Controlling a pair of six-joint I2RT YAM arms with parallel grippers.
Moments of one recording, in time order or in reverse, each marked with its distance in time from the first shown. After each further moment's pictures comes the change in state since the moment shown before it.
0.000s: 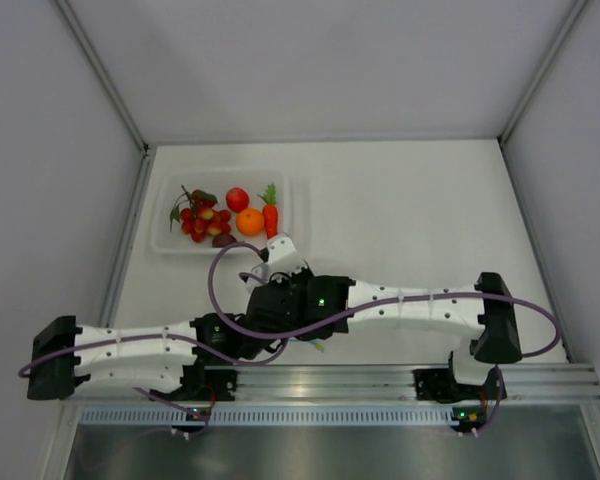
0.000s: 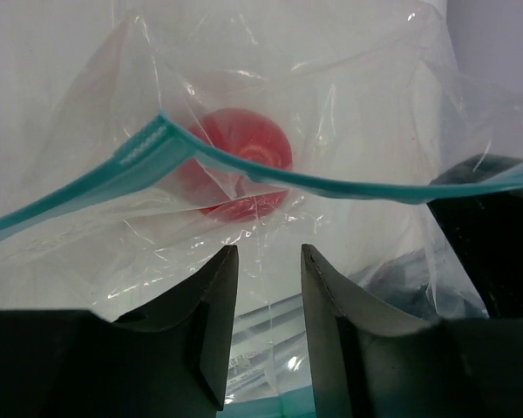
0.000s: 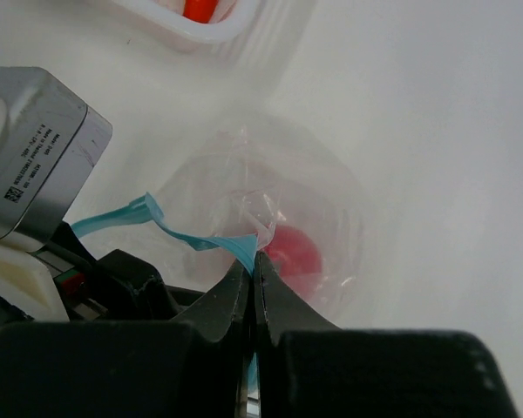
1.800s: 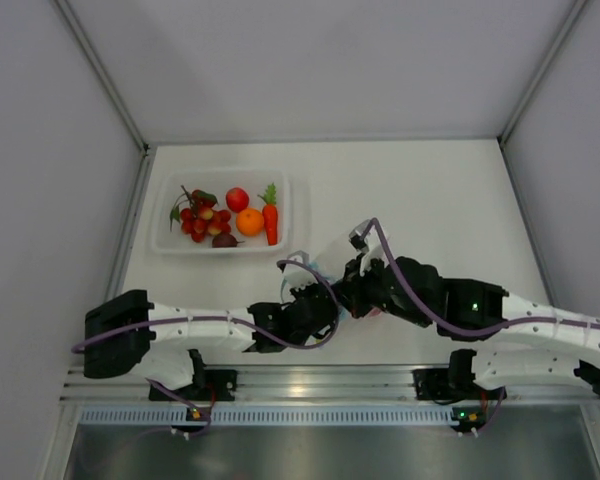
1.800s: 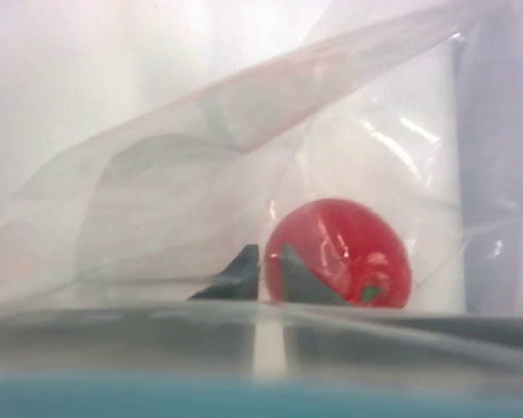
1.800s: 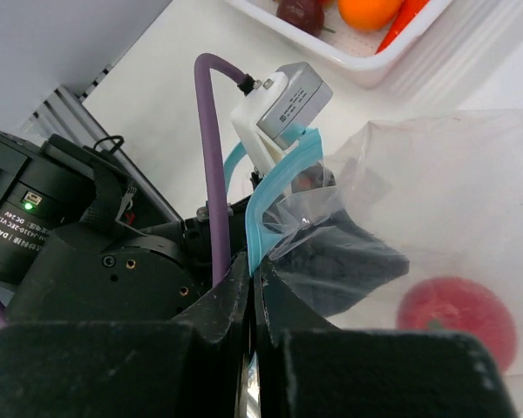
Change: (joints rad) left arm 0.019 0.463 0.199 0.270 -0.139 0.099; right arm -0.145 -0.776 -0.594 0.548 -0.578 -0.195
